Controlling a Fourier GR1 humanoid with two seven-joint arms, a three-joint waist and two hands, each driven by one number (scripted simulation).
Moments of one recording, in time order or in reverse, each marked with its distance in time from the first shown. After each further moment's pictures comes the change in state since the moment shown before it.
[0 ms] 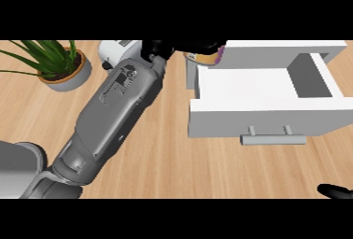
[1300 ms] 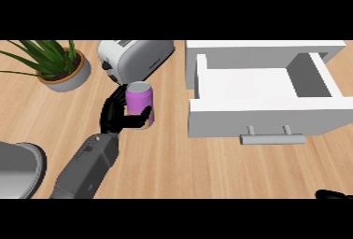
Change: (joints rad) left arm 0.536 0.075 0.045 0.295 0.171 -0.211 -0.686; right arm 0.027 -0.003 0.021 -0.003 -0.021 0.010 -0.011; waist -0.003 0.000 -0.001
